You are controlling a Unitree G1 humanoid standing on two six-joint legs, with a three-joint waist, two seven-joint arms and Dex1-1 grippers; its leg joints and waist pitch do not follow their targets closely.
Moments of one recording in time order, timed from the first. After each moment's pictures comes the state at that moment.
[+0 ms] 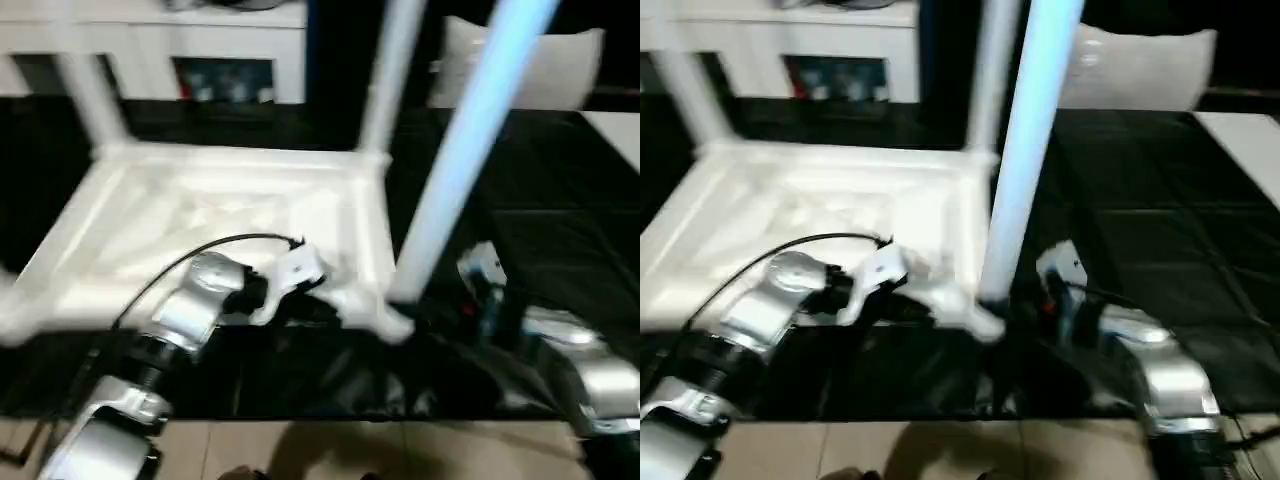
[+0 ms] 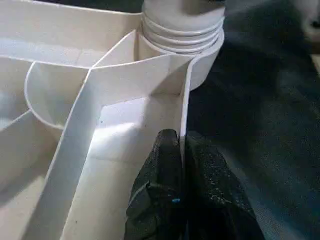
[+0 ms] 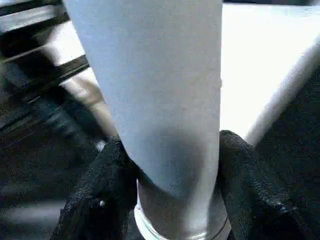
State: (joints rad) left arm -0.59 0.25 -0.30 0.45 0.05 0.29 -1.12; right arm -0.23 -0.33 -0.01 0.06 0.29 0.44 0.83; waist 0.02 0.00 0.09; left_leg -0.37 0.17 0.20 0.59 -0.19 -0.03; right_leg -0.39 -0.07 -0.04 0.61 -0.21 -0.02
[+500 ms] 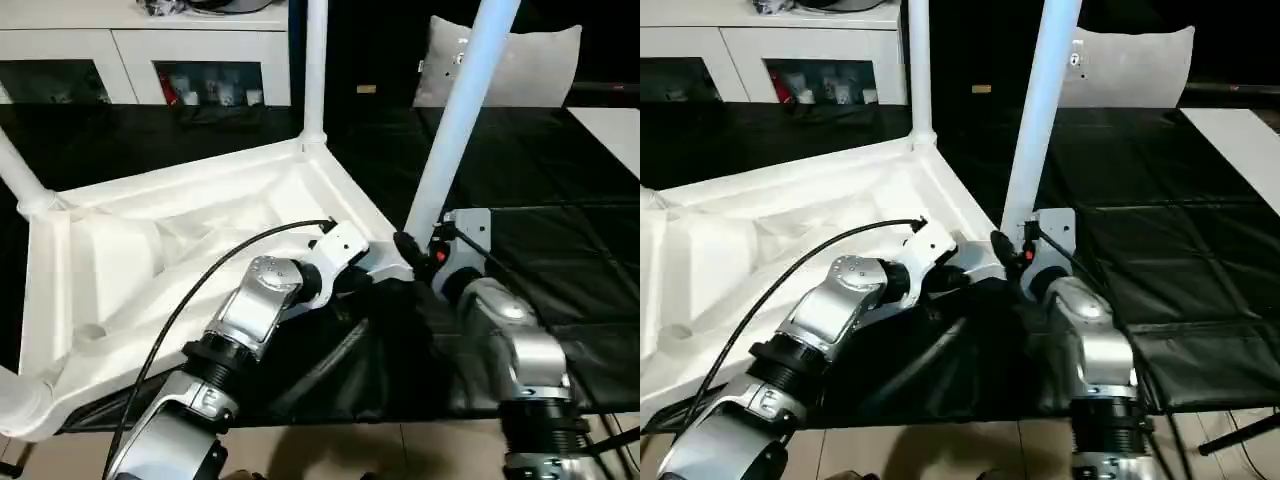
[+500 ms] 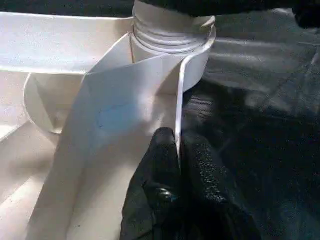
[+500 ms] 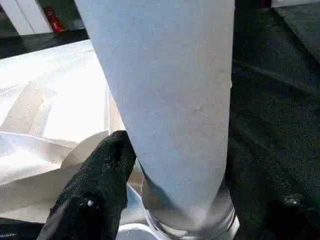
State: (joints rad) left arm -0.65 0.04 -0.26 0.51 0.13 0.40 -0.74; right arm -0.35 -0.05 -0.11 0.14 0.15 0.43 0.28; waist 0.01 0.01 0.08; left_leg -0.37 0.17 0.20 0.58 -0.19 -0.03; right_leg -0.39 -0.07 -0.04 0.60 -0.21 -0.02
